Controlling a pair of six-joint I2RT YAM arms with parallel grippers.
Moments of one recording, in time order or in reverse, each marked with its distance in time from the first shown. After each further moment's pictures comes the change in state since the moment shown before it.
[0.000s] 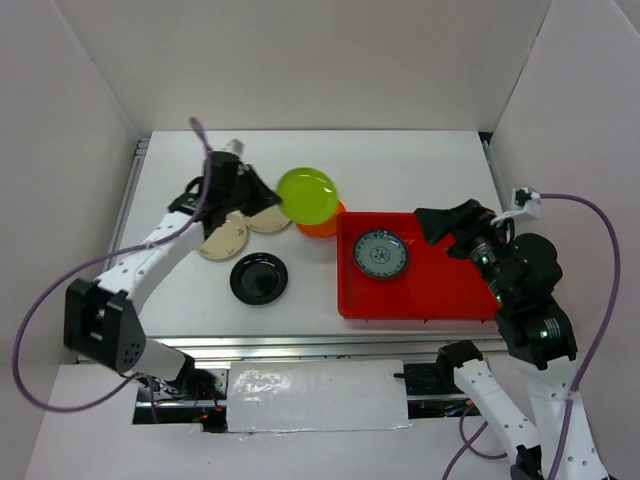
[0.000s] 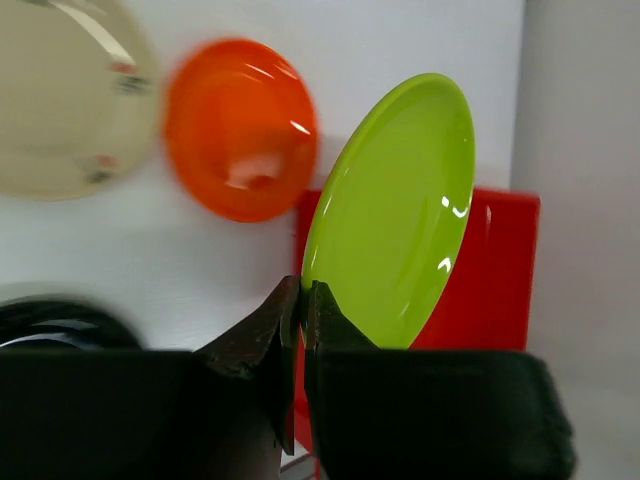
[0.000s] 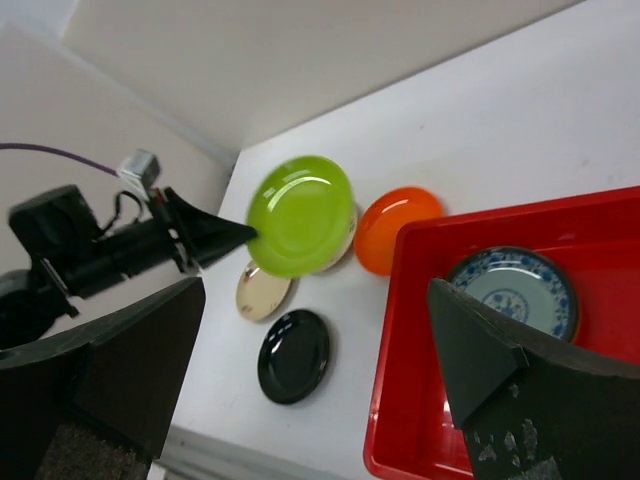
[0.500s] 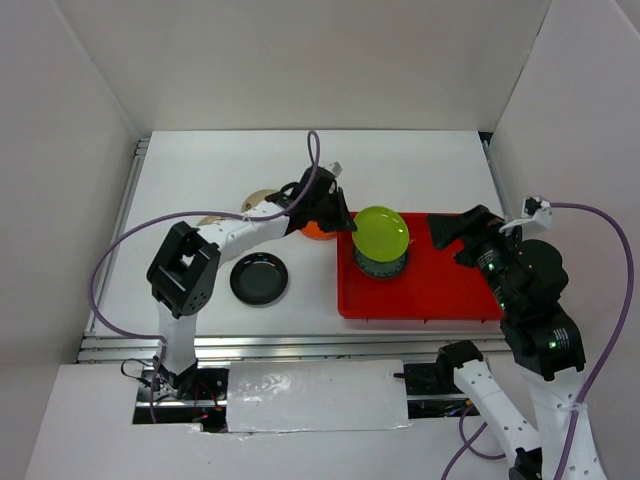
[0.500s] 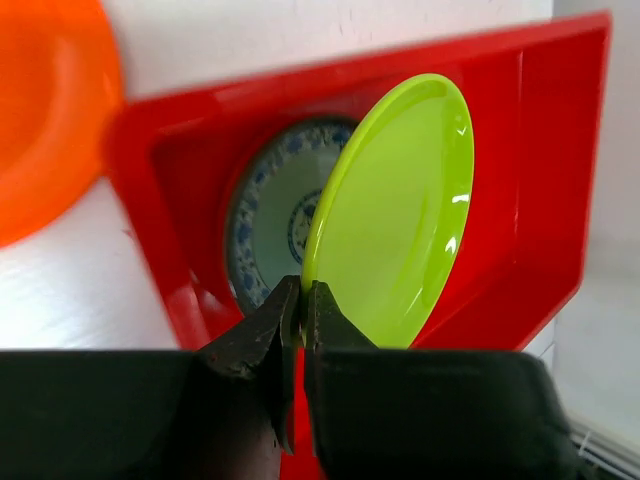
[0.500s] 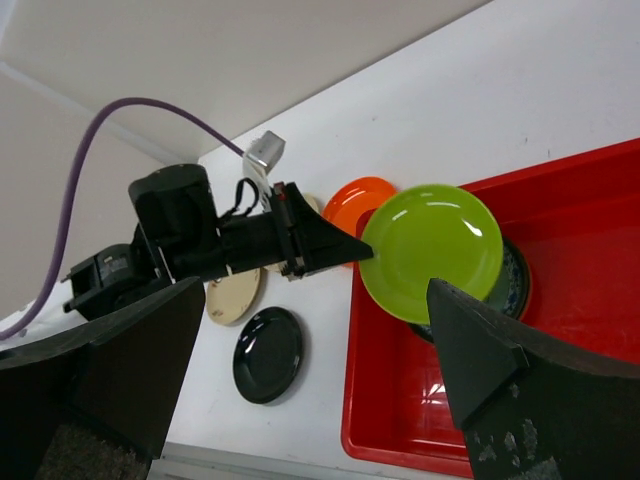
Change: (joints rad) left arm -0.366 0.541 0.328 0.116 0.073 0.034; right arm -0.008 -0.038 0.051 -0.145 0.125 0.000
